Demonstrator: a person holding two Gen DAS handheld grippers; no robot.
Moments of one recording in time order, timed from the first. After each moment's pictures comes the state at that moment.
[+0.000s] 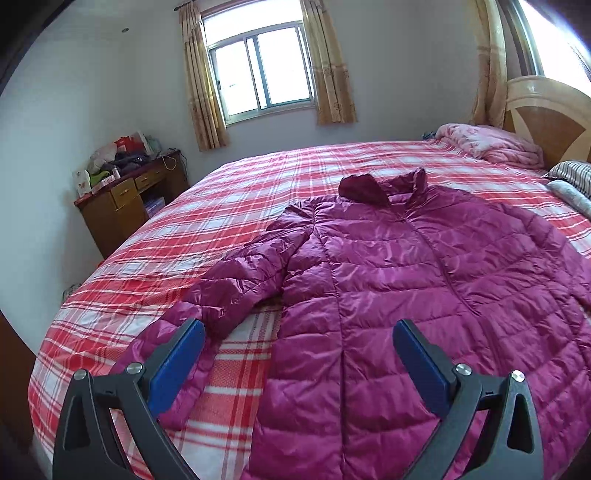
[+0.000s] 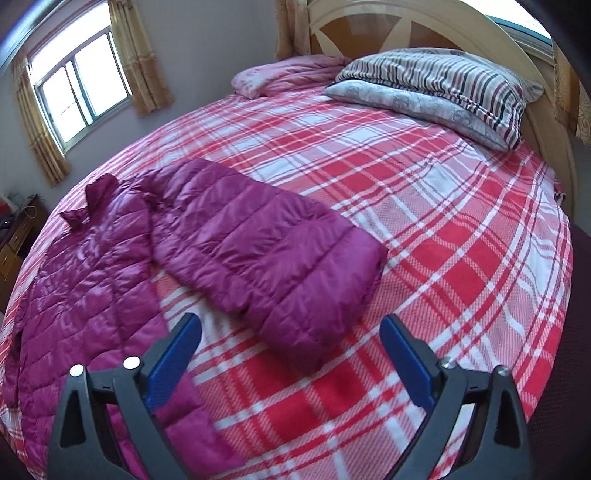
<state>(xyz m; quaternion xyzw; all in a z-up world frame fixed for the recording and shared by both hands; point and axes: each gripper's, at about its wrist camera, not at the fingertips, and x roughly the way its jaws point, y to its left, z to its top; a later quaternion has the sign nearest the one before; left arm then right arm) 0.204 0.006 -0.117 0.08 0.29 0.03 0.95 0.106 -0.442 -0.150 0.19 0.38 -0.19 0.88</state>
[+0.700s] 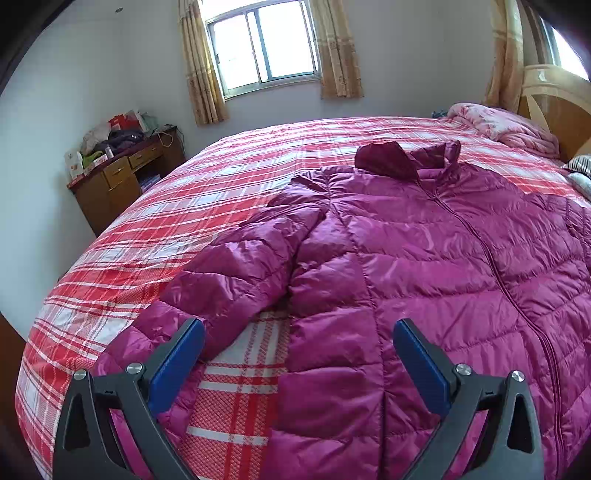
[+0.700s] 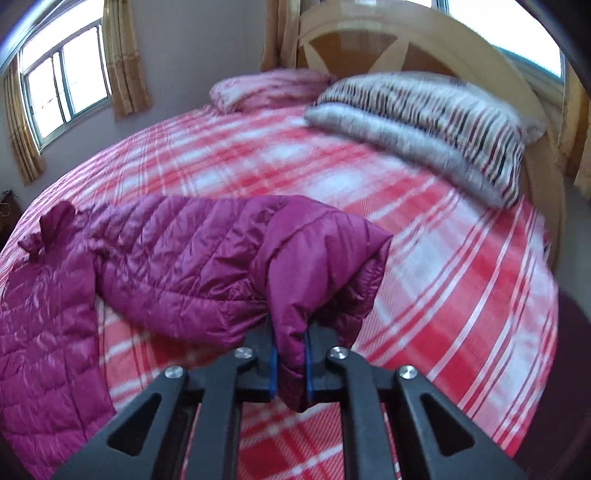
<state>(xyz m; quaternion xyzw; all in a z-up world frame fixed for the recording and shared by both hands) 0.273 0.029 -0.150 0.07 0.34 0.03 0.94 0.163 -0.483 -0.095 0.11 0.35 -0.25 0.90</state>
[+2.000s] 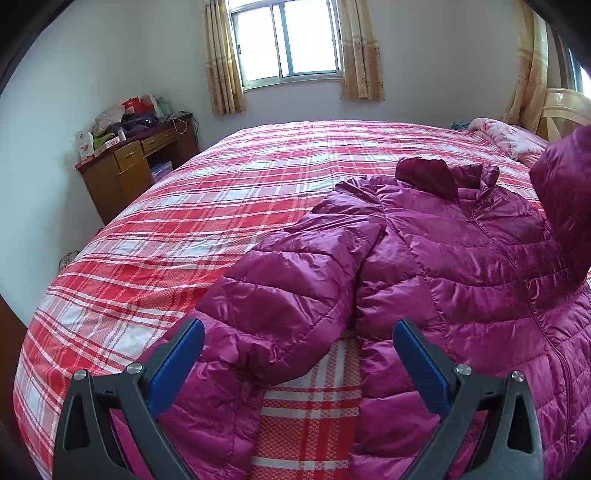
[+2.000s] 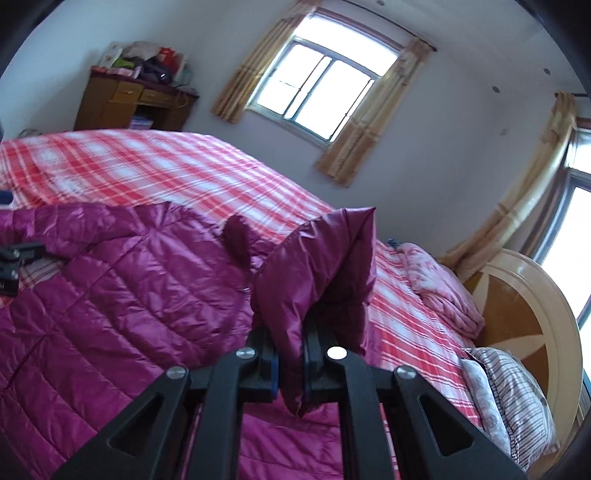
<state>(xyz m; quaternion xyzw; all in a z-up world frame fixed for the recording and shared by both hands) 0.292 0.087 -0.138 0.03 0.34 0.05 0.94 0.263 -0.135 -0.086 -0.29 0.22 0.02 0.93</state>
